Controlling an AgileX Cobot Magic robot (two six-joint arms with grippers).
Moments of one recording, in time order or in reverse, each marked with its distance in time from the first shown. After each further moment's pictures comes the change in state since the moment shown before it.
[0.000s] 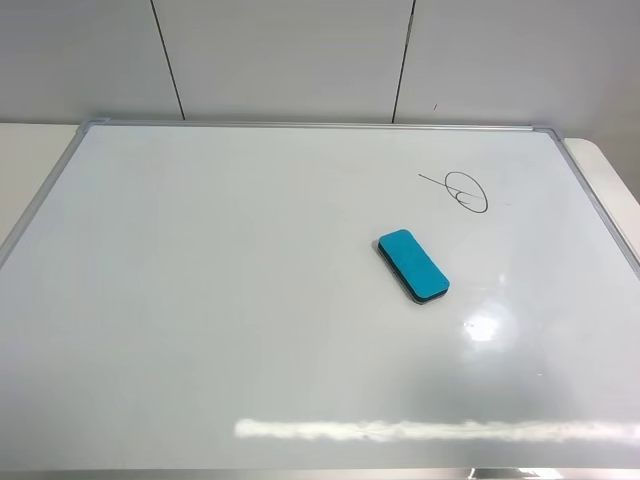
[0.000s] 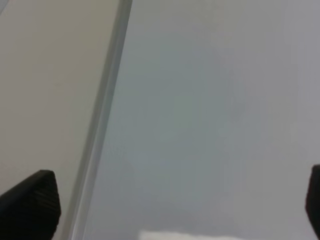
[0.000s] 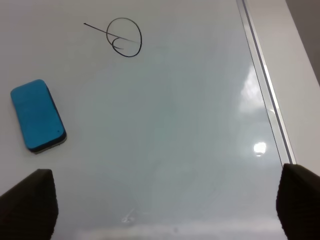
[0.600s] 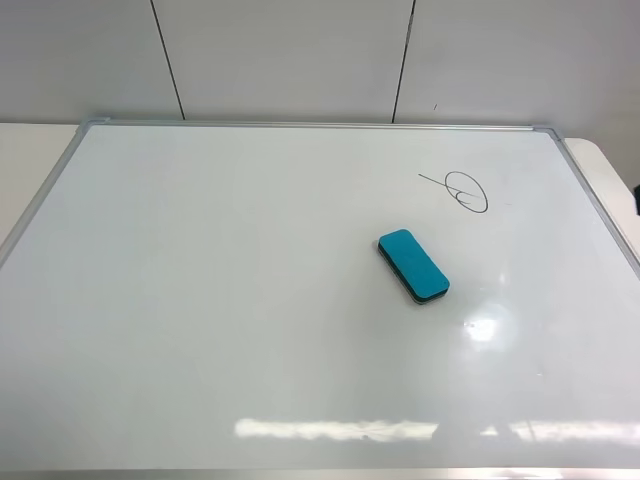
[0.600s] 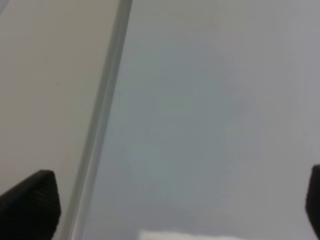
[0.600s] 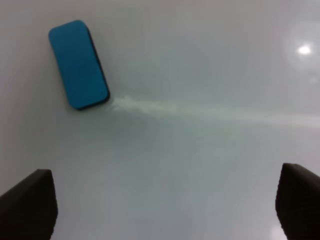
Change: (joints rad) left arm 0.000 0.000 0.000 0.000 0.000 0.000; right arm 0.005 0.812 -0.357 0.188 0.024 -0.209
